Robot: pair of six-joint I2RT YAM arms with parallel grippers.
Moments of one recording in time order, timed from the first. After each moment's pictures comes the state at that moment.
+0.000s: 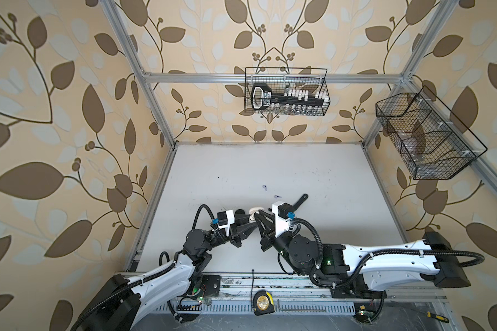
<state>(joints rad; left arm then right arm) -0.65 0.83 0.06 1.17 0.57 -0.24 1.48 1.25 0.85 0.29 0.87 0.41</state>
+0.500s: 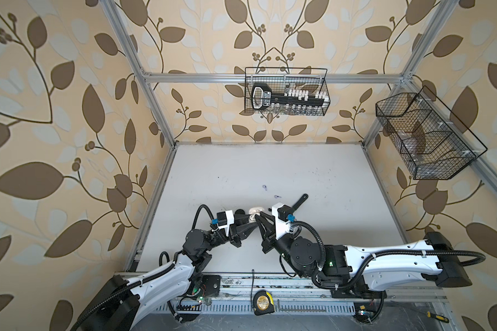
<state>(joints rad) -0.65 0.82 0.06 1.17 0.57 -0.23 1.50 1.22 0.85 0.27 0.89 0.35</state>
